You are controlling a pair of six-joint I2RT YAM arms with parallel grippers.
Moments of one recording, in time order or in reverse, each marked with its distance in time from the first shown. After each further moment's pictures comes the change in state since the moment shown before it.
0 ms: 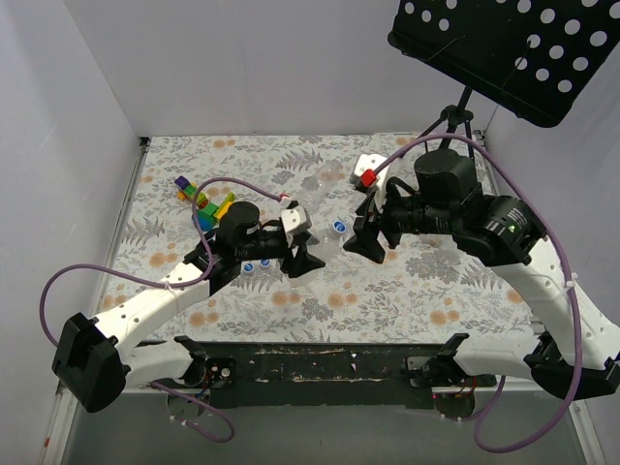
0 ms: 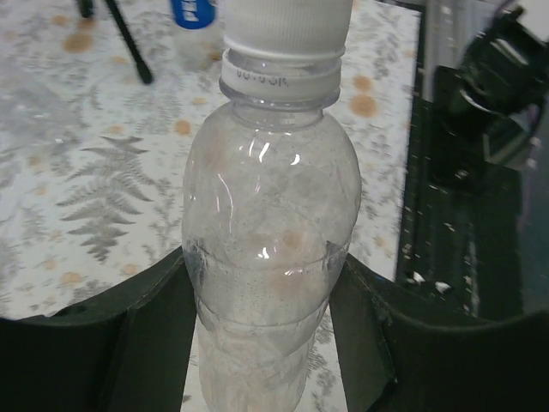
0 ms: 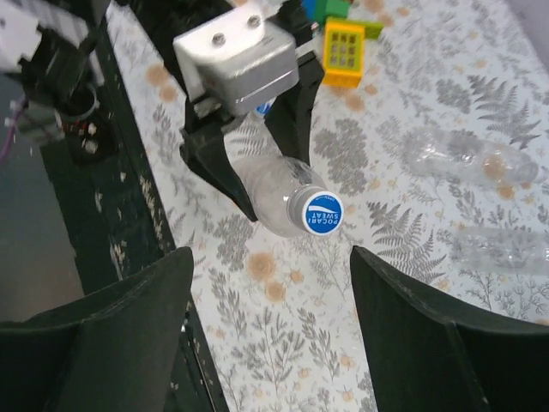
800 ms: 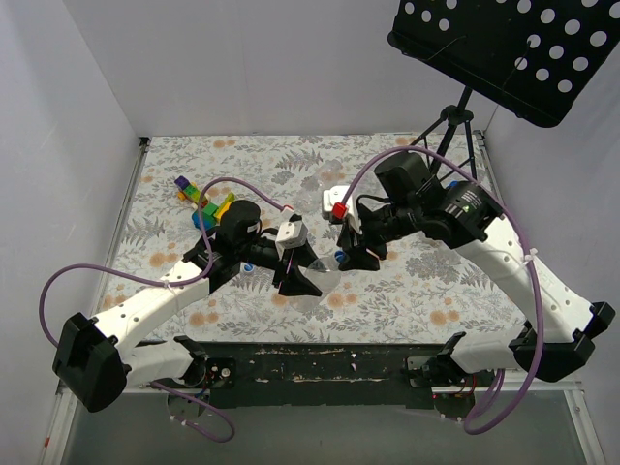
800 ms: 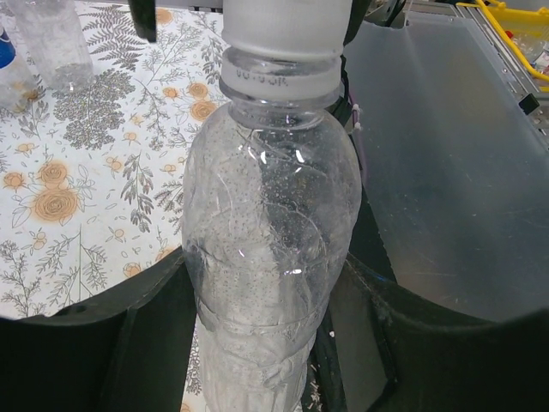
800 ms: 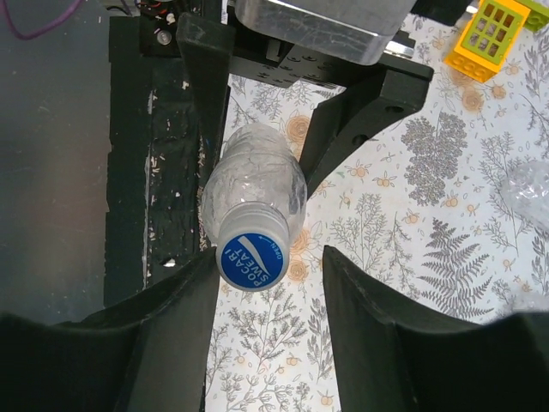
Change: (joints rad) left arm 0.020 0.010 0.019 -0.097 0.518 0.024; right arm 0.001 0.135 -0.003 -0.204 -0.291 -0.376
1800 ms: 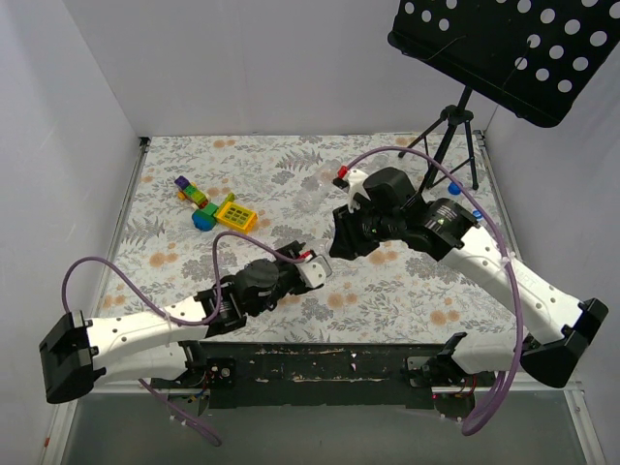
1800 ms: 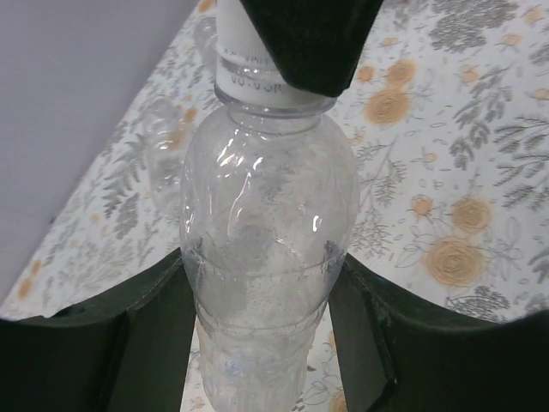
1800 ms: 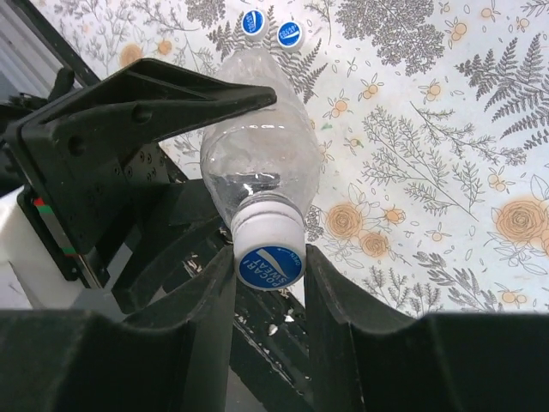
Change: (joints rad) left arm -0.416 -0.137 -0.236 0.227 -1.323 0.276; right arm -0.002 -0.024 -0.258 0.275 0.371 0.806
